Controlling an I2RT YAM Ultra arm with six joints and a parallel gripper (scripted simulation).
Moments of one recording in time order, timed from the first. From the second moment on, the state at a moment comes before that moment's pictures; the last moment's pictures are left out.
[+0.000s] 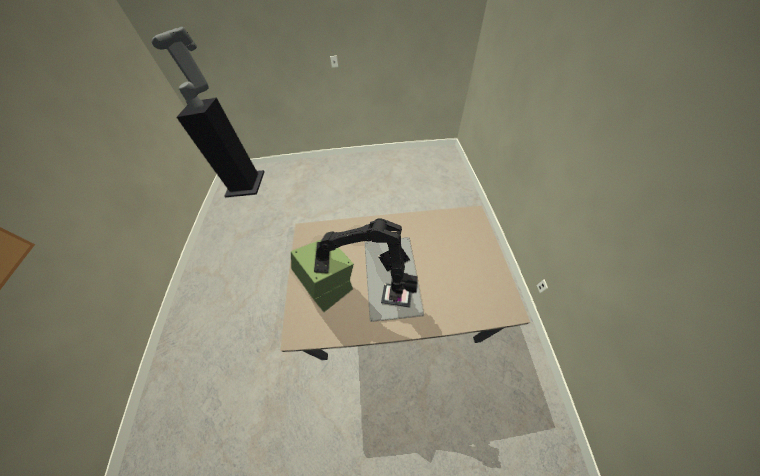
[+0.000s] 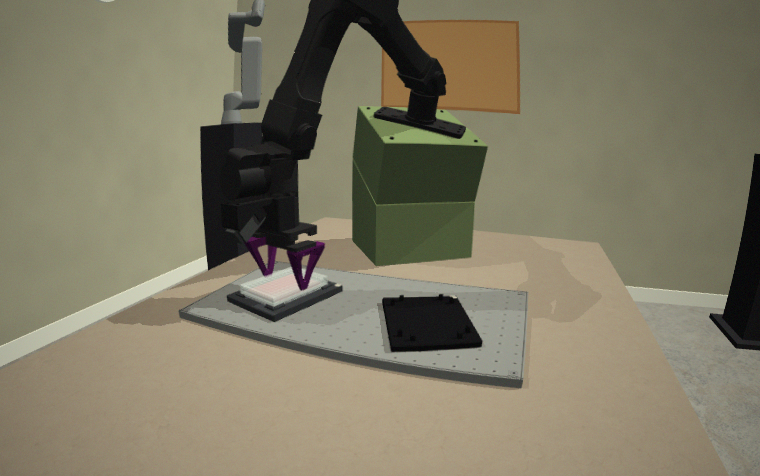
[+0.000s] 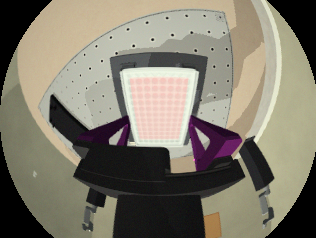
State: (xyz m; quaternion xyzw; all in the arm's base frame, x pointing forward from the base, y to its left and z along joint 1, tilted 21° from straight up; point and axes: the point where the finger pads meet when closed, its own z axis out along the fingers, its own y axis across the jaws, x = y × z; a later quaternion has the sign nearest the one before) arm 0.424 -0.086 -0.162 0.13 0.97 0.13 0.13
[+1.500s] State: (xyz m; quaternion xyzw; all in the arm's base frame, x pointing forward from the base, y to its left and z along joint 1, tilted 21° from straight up) arm 0.424 -0.086 -0.162 0.13 0.97 0.13 0.13
